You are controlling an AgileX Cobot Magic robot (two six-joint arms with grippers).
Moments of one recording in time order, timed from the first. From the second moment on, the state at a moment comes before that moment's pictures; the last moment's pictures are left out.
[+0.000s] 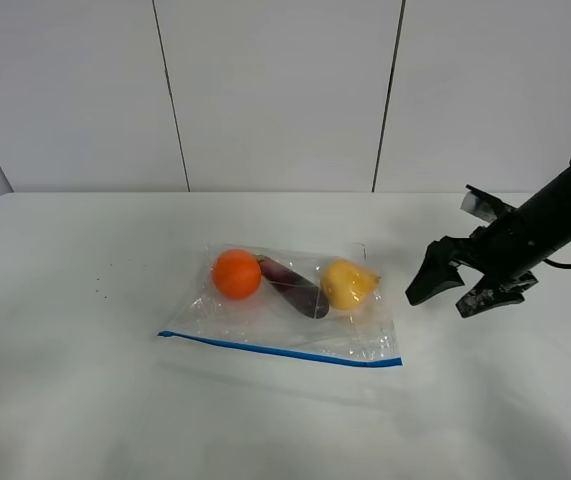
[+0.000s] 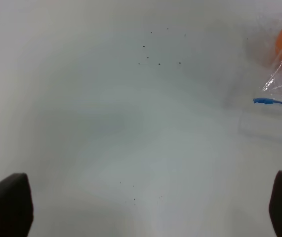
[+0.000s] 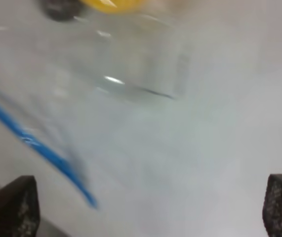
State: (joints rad) left arm 0.10 -0.01 -0.49 0.01 1.06 0.01; right arm -0.05 1.78 -1.07 0.60 0.99 -0.50
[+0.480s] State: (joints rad) left arm 0.10 -0.01 -0.49 0.01 1.06 0.01; right arm -0.05 1.67 -1.07 -0.22 0.96 0.07
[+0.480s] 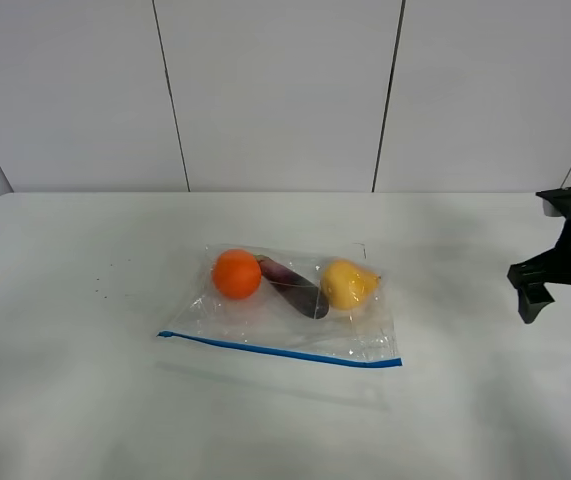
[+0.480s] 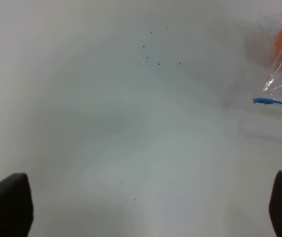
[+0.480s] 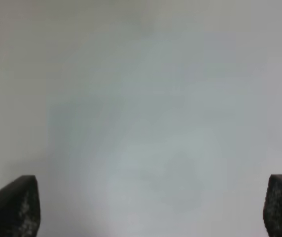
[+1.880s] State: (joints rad) left arm 0.10 -0.01 -0.49 0.01 1.06 0.01; right arm -0.05 0.61 -0.72 0.27 0.77 -0.41
